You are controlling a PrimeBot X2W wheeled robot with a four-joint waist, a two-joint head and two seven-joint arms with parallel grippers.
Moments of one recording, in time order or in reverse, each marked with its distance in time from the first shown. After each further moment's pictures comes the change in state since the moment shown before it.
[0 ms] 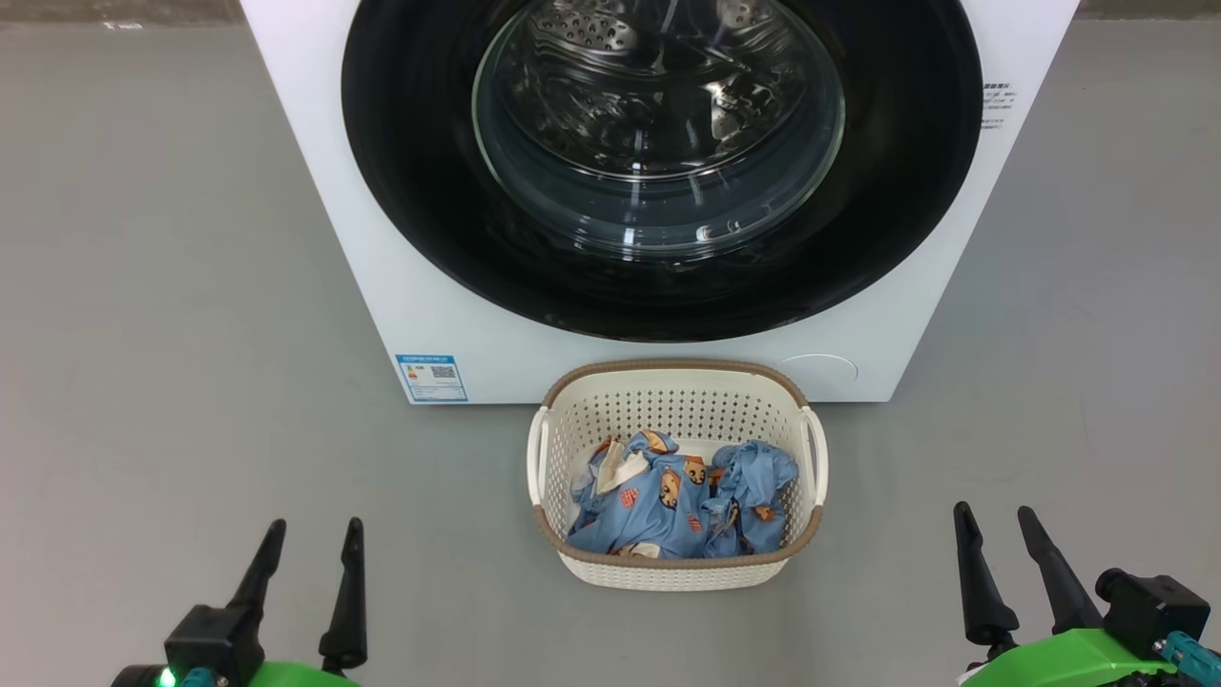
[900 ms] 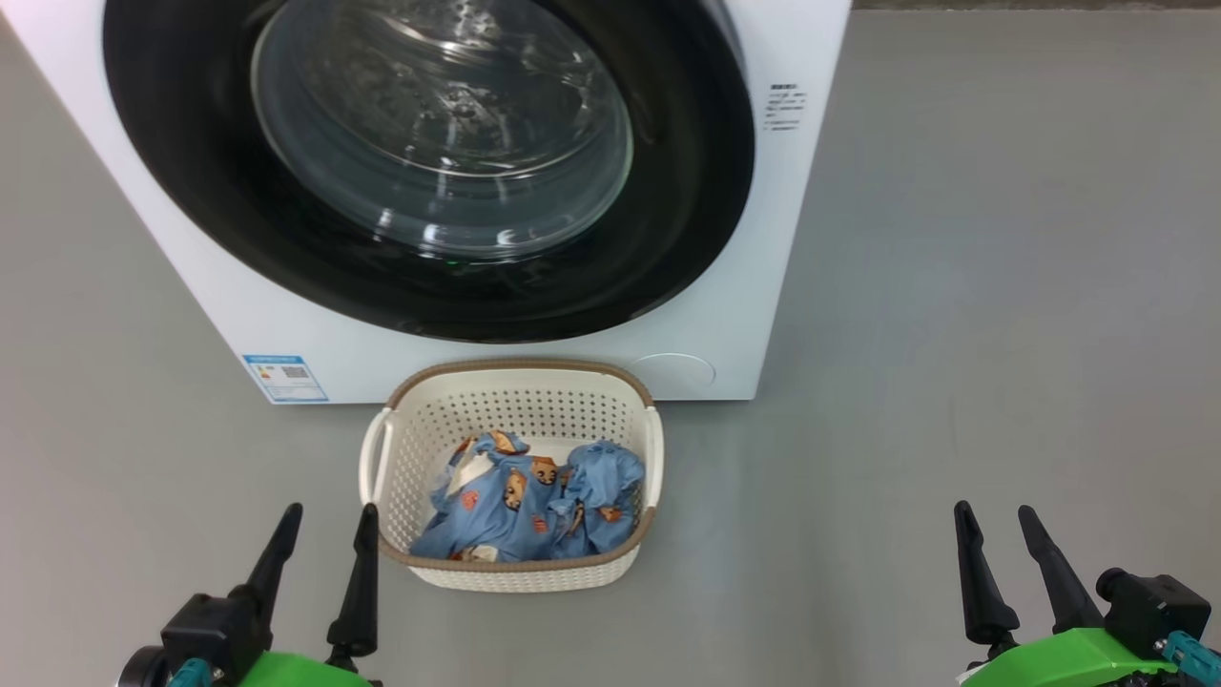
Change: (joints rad) left arm -0.016 -0.010 0.004 -0.009 -0.037 0.000 -0.002; right arm 0.000 0.002 -0.001 -0.001 0.001 0.000 0.000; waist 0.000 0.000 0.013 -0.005
